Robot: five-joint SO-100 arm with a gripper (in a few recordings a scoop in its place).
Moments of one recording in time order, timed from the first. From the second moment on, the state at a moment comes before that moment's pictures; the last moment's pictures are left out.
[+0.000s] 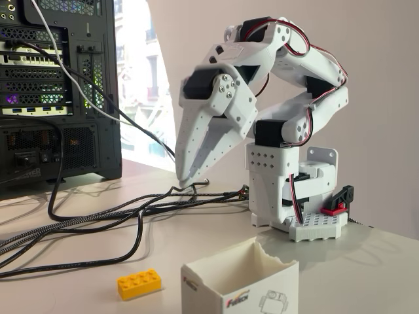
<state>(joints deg) -0.6 163.0 147.2 70.6 0.0</state>
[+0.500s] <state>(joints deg) 2.9 139.5 134.4 69.6 24.3</state>
